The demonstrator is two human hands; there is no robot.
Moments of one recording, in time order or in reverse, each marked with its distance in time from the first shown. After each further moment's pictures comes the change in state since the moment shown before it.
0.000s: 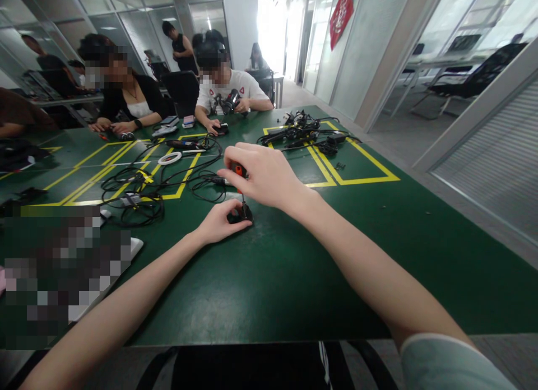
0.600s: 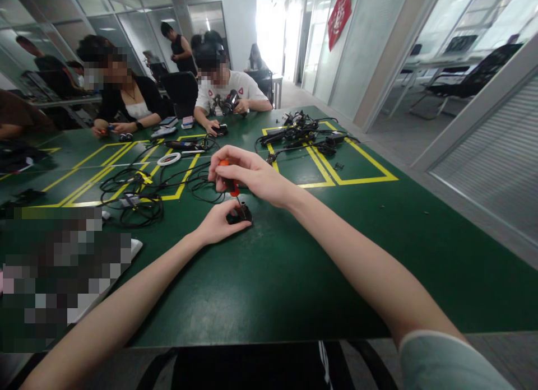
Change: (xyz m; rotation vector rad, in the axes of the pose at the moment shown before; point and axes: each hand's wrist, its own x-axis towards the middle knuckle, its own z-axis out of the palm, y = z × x) left_hand -0.001 0.000 -0.001 -0.016 -0.008 -0.006; right_hand 0.003 0.005 0.019 1.233 -0.177 0.170
